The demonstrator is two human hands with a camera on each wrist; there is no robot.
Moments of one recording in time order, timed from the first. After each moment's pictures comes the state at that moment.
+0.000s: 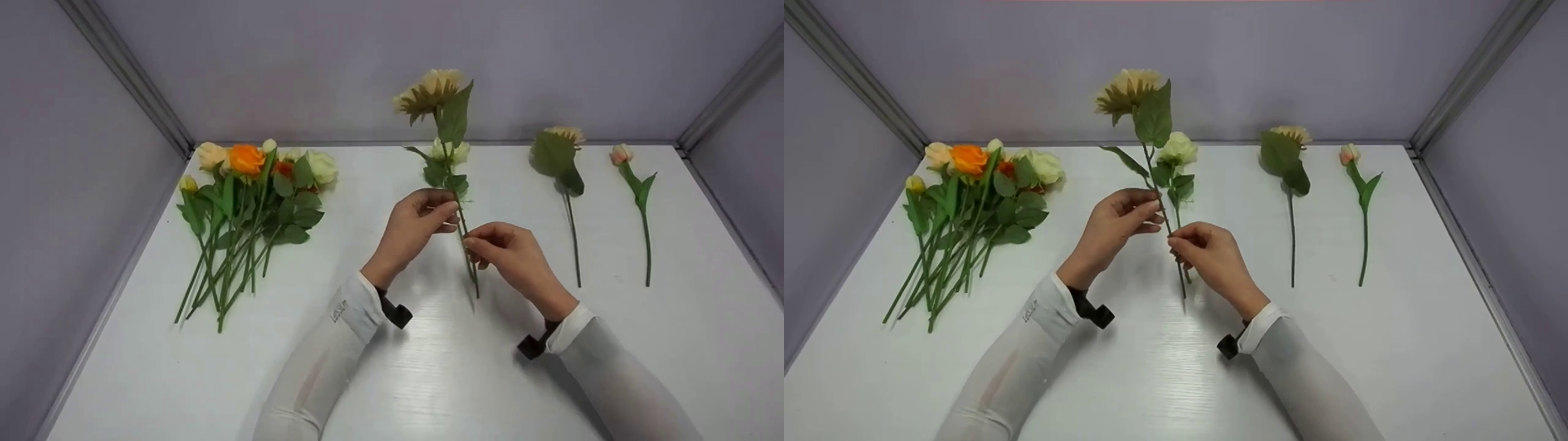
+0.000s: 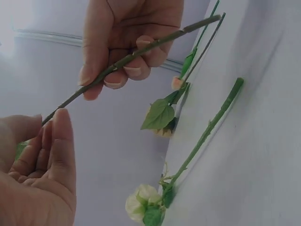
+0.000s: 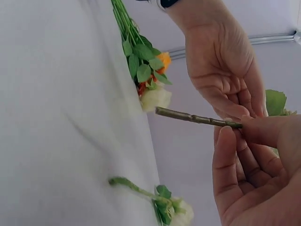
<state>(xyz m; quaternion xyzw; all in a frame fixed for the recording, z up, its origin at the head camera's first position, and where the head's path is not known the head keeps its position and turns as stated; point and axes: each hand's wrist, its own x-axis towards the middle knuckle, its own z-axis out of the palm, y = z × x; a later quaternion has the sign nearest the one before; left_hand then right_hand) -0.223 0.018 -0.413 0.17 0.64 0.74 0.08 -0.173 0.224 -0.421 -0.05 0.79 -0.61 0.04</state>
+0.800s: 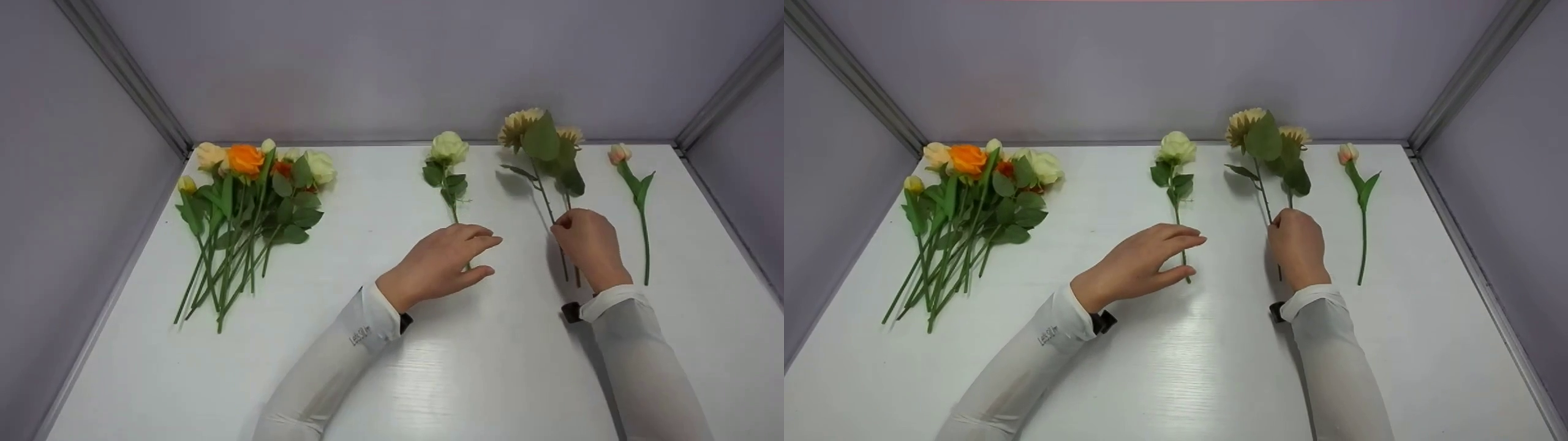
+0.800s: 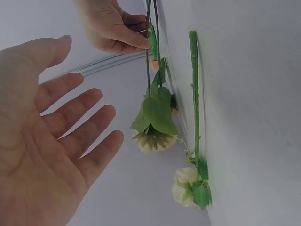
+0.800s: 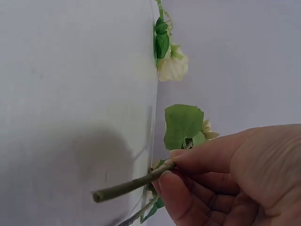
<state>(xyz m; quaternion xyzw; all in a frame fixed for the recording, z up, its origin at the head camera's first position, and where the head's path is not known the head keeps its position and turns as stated) -0.193 0.039 -0.411 0.48 0.86 0.20 -0.03 -0.202 0.334 -0.427 0.07 0.96 -0.28 0.01</state>
